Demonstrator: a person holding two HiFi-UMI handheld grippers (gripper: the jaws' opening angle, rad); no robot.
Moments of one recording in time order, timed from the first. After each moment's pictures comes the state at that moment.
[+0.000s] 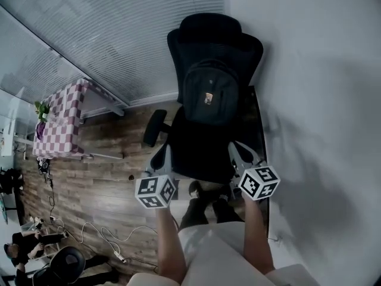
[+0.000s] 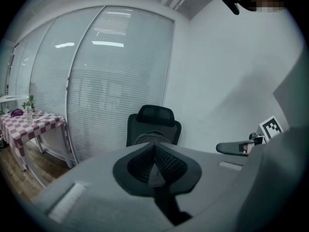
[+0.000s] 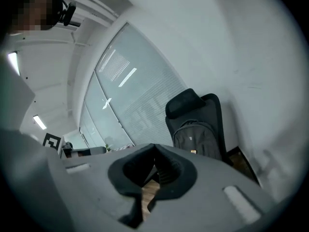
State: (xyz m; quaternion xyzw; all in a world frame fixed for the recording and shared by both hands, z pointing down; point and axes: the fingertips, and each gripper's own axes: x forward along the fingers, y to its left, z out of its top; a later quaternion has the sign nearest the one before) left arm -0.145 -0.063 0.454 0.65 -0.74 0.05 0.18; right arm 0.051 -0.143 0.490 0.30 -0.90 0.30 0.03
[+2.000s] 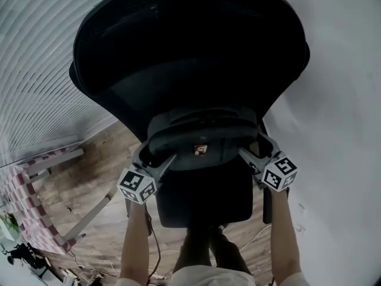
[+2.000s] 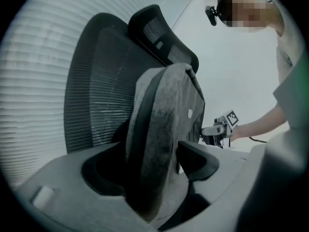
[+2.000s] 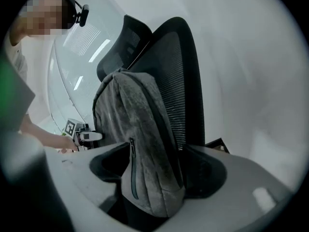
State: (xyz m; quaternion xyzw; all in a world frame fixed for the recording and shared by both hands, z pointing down) left arm -0.260 -0.468 0.822 0.86 -0.41 0.13 0.29; right arm -0.006 -0.479 0.832 0.37 -0.85 0.34 0.16
